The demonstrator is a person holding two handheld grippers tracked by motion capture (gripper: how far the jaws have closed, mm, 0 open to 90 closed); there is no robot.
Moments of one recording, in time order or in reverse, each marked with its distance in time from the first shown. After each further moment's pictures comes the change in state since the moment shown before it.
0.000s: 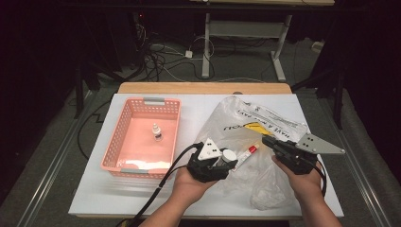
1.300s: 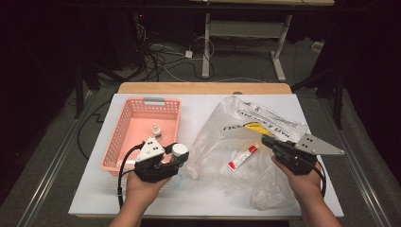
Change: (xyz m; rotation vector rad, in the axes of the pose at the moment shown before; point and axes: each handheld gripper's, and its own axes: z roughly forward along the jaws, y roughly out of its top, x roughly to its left) left arm 0.045 -0.042 -0.103 -0.081 0.162 -0.113; right arm 0.003 0.001 0.000 0.001 -0.009 -0.006
